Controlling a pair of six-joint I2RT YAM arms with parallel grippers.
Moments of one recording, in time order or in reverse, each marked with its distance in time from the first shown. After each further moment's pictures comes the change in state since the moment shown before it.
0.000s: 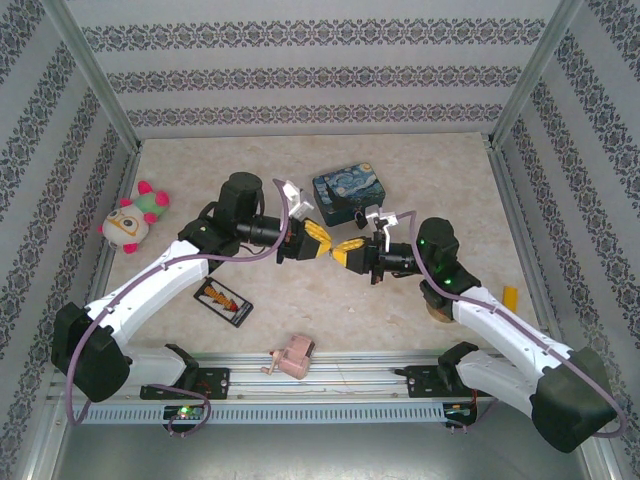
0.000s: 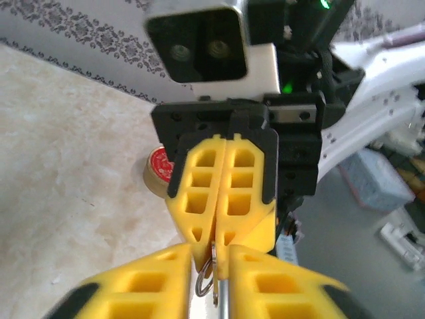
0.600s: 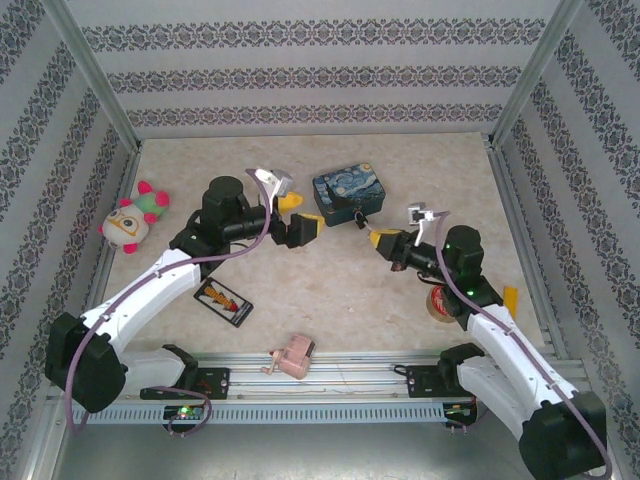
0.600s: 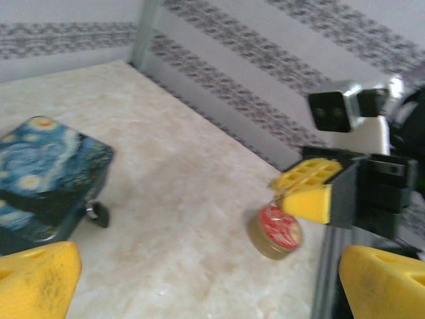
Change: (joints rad) left arm 0.058 -0.051 -0.116 0.227 -0.397 -0.220; right arm -0.252 -0.173 -0.093 -0.202 0.246 0.052
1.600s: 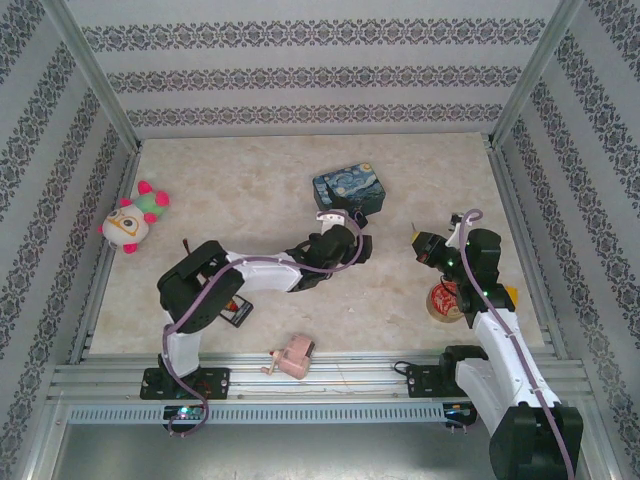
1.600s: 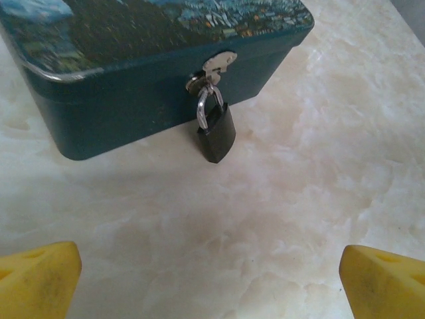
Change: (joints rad) left arm -0.401 0.706 0.160 0.190 -0.924 -0.424; right arm -0.272 -0.017 -0.031 -0.250 0.180 0.072
